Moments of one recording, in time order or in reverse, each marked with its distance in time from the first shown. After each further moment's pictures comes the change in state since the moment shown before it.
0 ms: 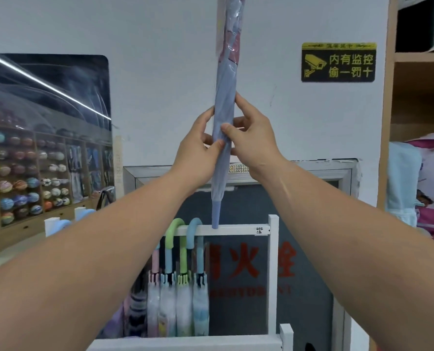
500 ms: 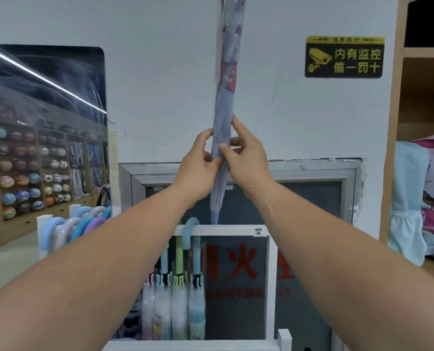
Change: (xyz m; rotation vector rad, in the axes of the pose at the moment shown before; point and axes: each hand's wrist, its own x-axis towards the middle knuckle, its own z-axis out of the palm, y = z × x) left_hand -0.007 -0.038 0.016 0.064 -0.045 -0.124; right_hand -0.012 0.051 0.008 -0.070 0.018 0.027
